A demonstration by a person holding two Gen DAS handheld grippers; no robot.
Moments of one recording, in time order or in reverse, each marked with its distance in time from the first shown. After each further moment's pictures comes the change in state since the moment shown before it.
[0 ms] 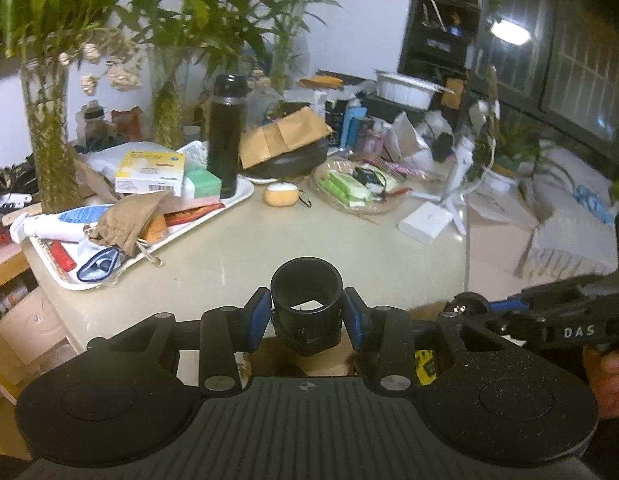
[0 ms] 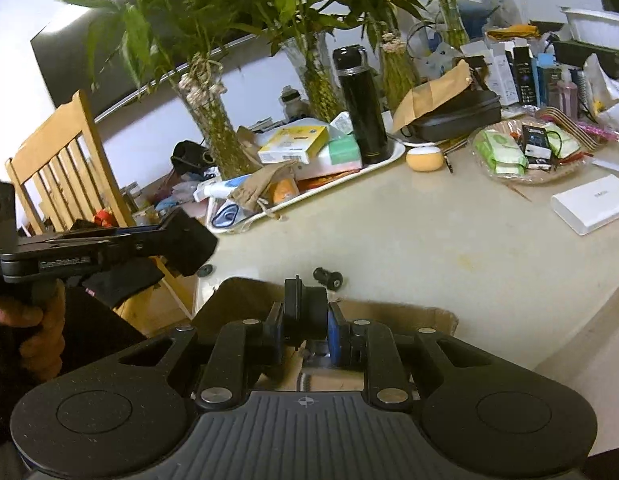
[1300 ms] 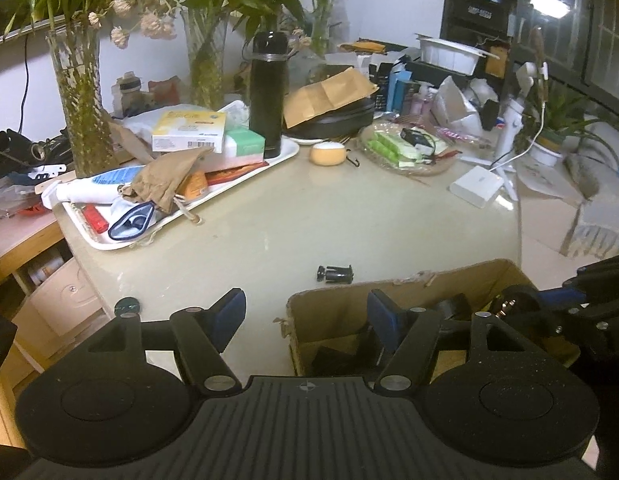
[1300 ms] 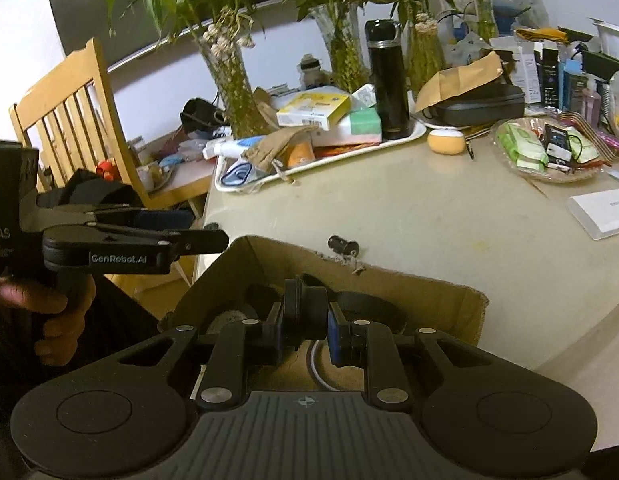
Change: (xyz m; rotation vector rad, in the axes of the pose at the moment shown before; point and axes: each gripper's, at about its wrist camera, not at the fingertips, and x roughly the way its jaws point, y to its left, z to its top) left arm 0.017 0.009 -0.023 -0.026 0.087 0.147; right arm 0.019 0.026 -0.008 -0.105 0.097 -0.017
